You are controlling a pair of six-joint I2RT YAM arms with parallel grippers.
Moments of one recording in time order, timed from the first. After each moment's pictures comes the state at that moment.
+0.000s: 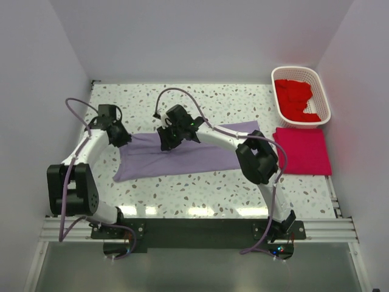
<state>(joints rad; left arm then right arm) 0.05 1.48 1.00 -0.52 -0.01 -0.54 0.83 2.19 1.76 -0.39 -0.29 0.18</state>
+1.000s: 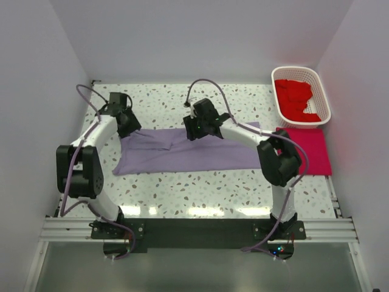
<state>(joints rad) -0.03 1.70 1.21 -0.54 -0.09 -0.59 0.66 2.03 1.52 -0.30 -0.08 0.20</state>
